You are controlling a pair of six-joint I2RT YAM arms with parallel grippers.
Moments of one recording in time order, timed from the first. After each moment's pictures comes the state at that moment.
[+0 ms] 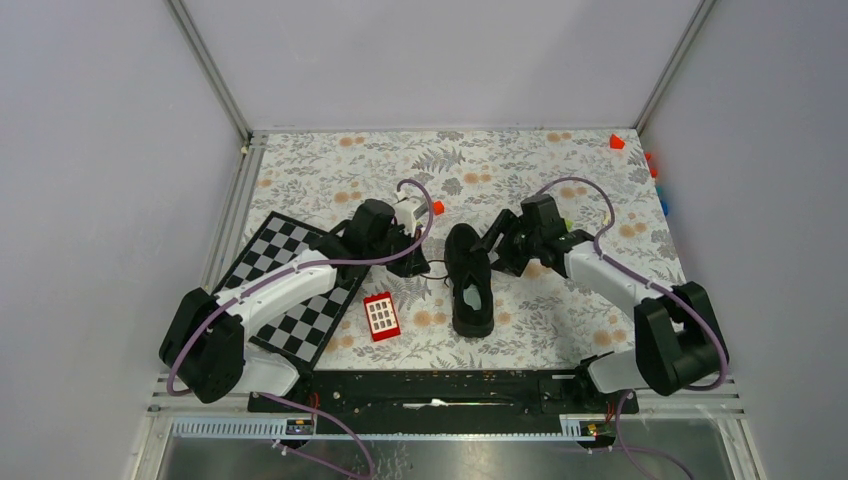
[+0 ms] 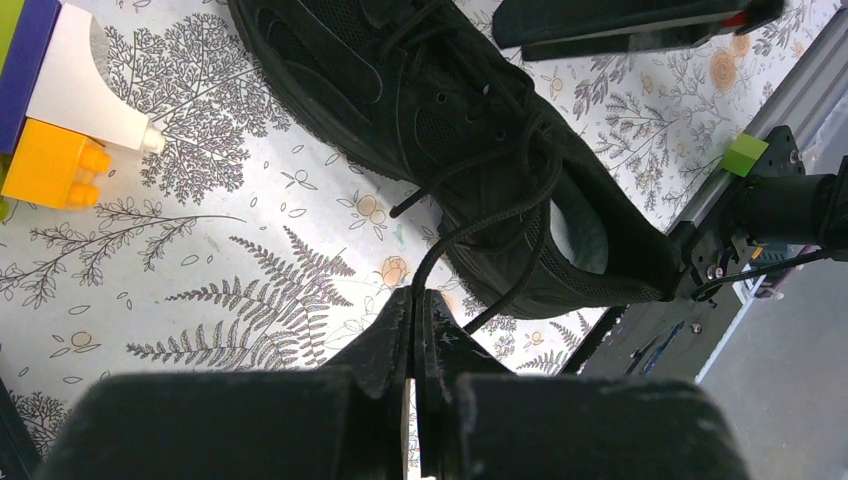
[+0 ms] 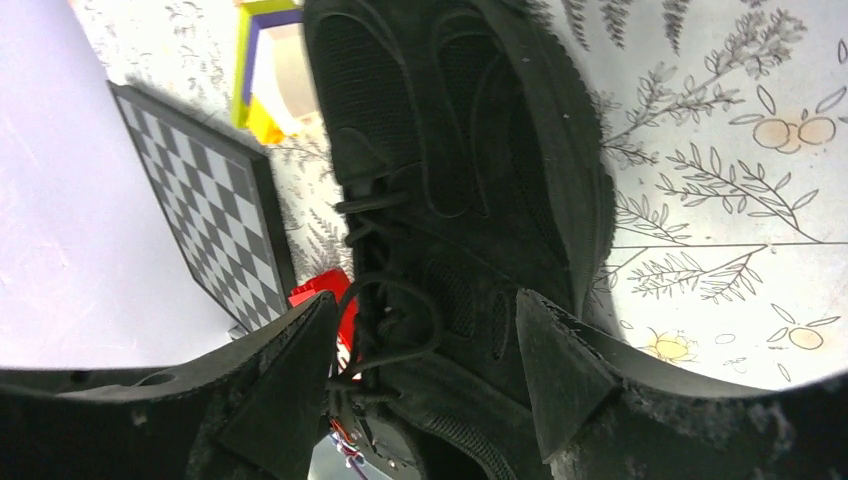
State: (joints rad) left arm -0.66 1.35 0.88 -0.23 0.36 -0.31; right arm 0.40 1.38 0.80 -0.26 -0.28 0.97
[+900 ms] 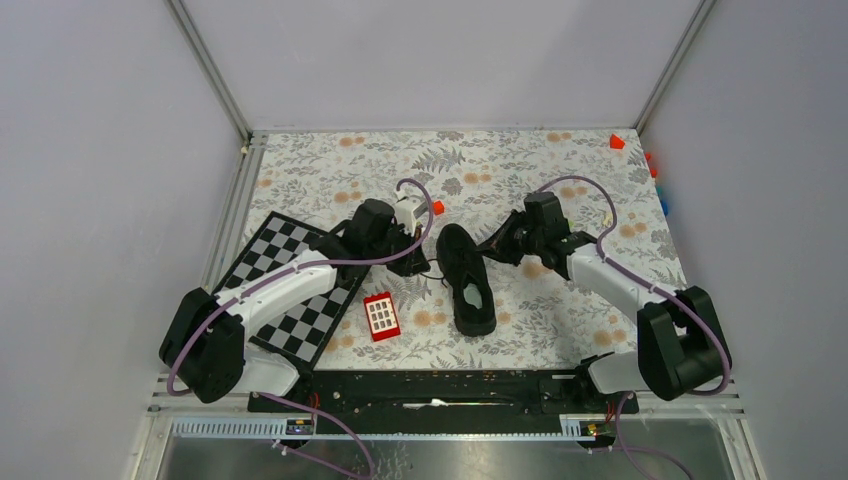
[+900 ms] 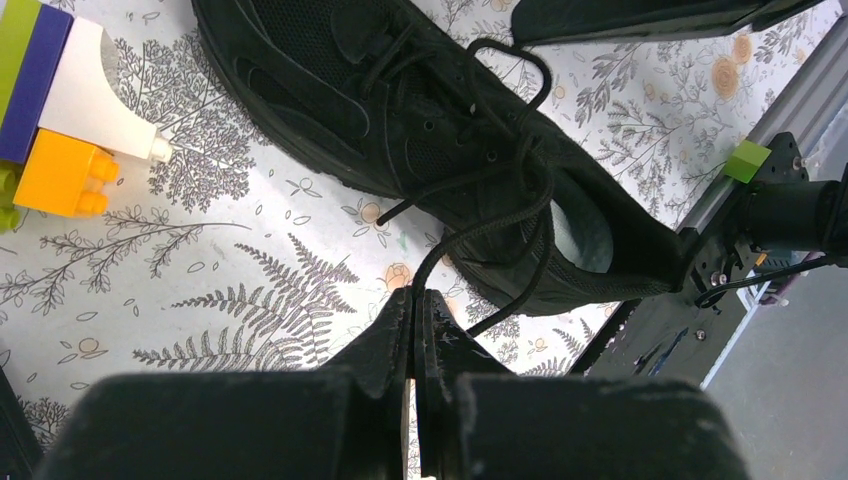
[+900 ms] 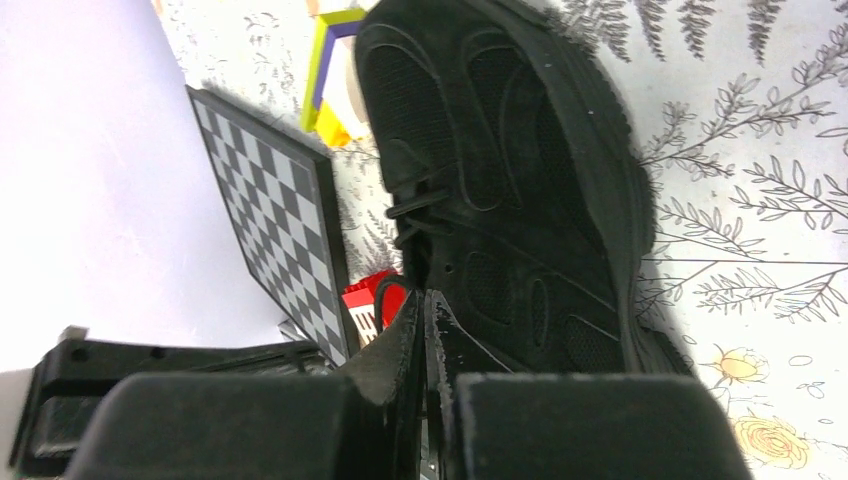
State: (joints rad) left arm -0.66 1.35 0.88 -0.21 0.36 -0.30; right arm 0.40 1.40 0.79 -0.18 -0.32 1.05
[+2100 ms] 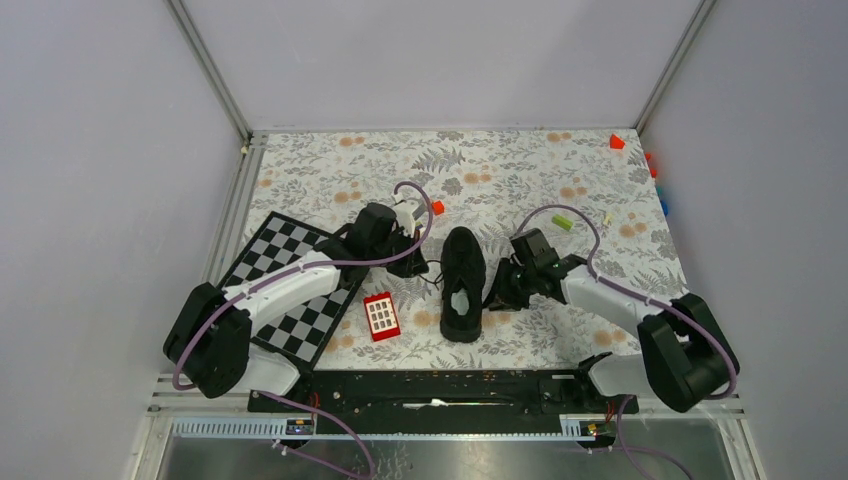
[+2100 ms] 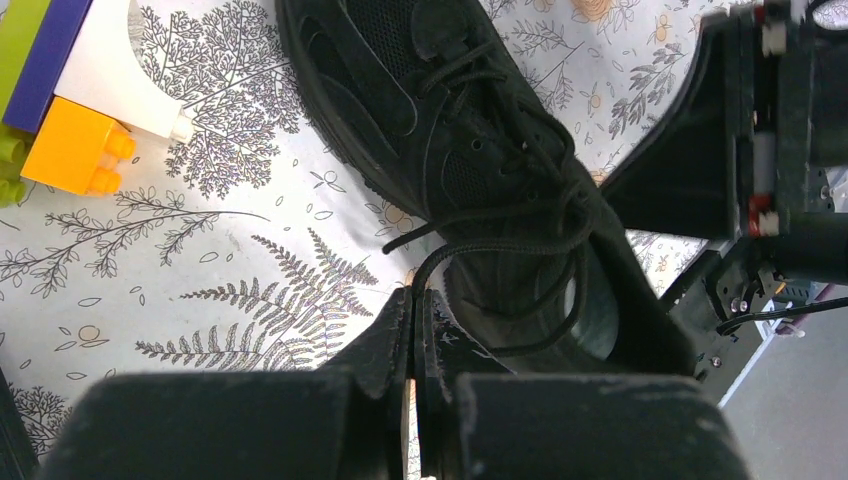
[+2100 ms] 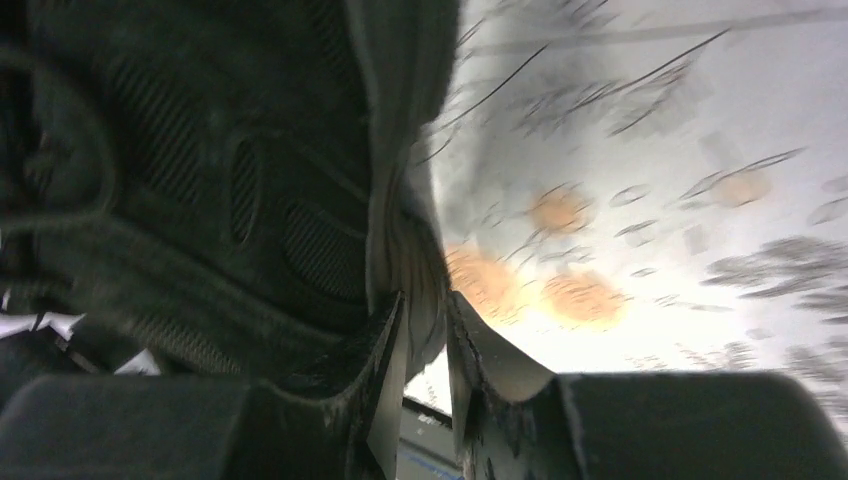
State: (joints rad) left arm -0.66 1.38 0.84 -0.16 0.30 -0.35; right arm 0.48 1.35 0.64 -0.39 -0.29 0.77
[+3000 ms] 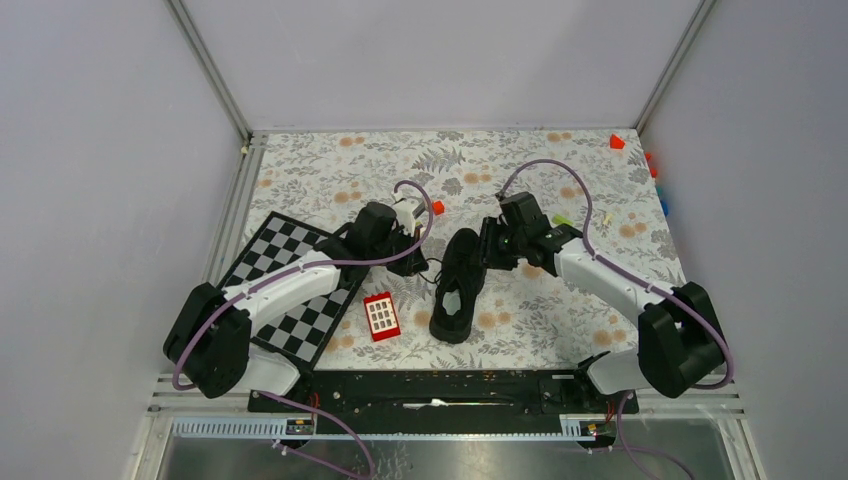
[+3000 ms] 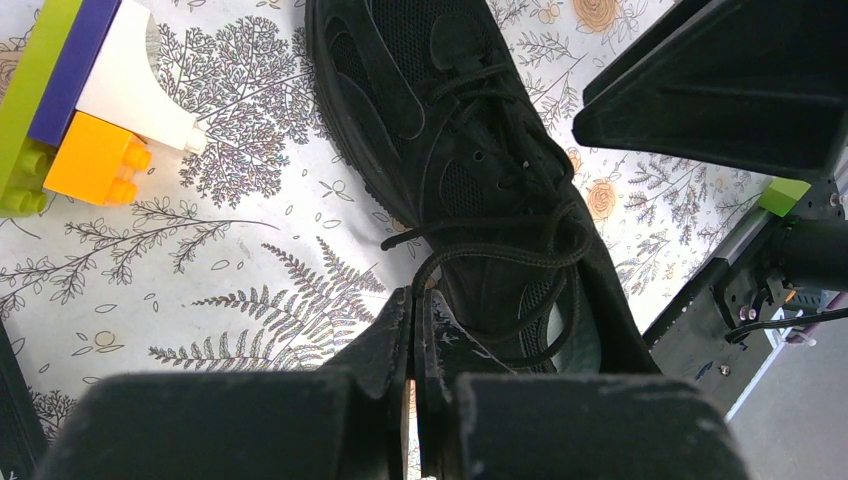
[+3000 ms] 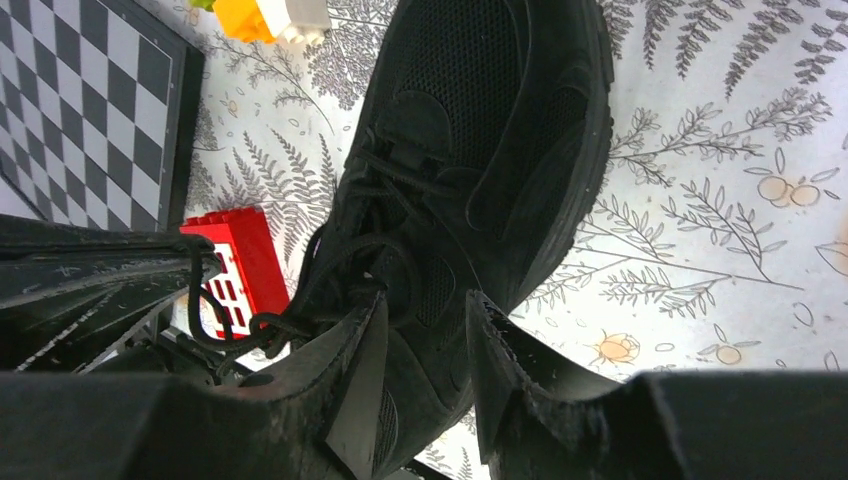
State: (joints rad) left arm -0.66 1.38 0.84 -0.16 0.29 -0.34; right arm 0.54 1.39 0.90 -0.40 -0.17 0.65
